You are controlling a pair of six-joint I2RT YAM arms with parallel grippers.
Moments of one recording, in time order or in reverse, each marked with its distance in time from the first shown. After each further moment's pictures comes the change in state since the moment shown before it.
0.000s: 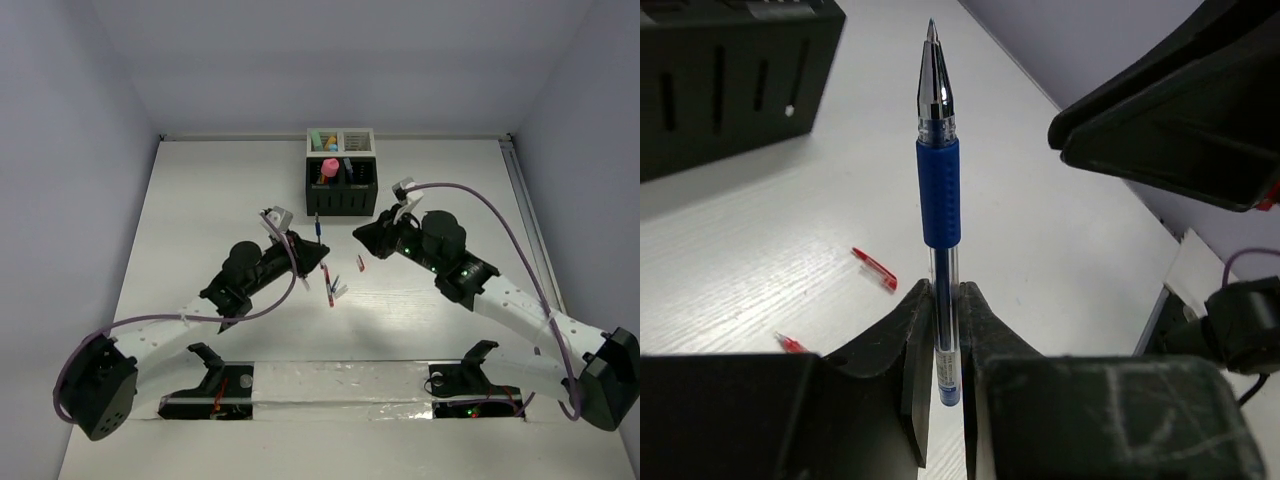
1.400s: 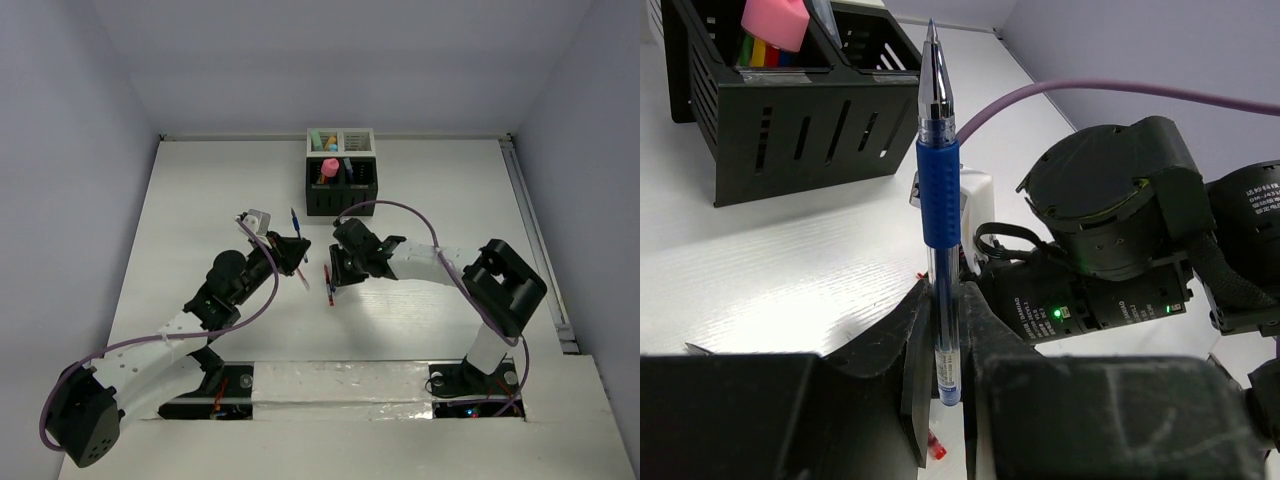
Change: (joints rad) left arm 0.016 -0.220 -0.045 -0.113 -0.207 0.013; right arm 0.122 0.670 0.277 -0.431 0.122 0.219
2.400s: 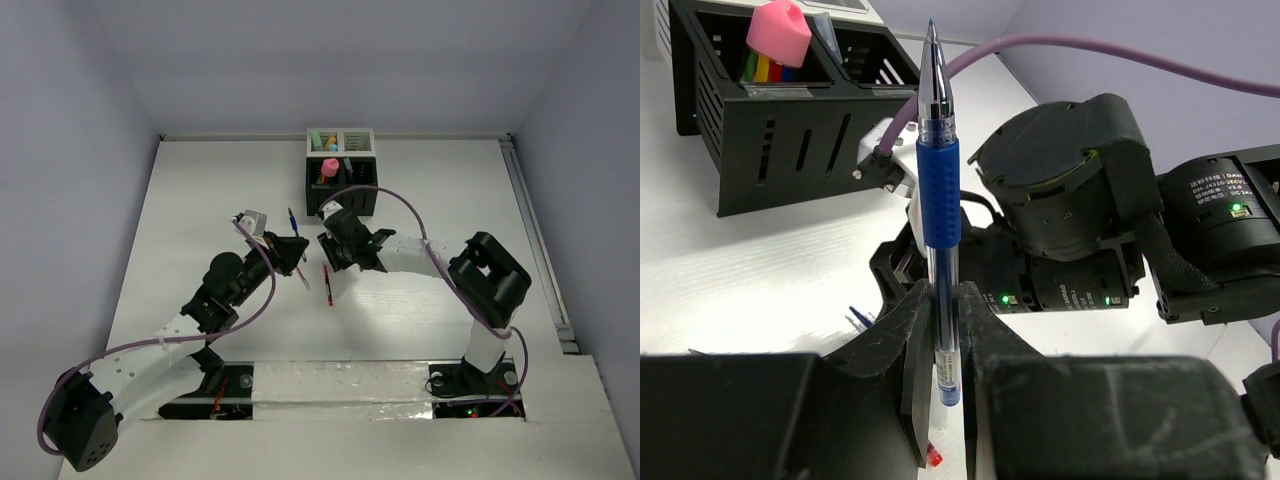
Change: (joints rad) left arm 0.000 -0.033 -0.006 0.000 -0.009 0.000; right arm -0.002 0.097 0.107 0.073 0.188 -0.332
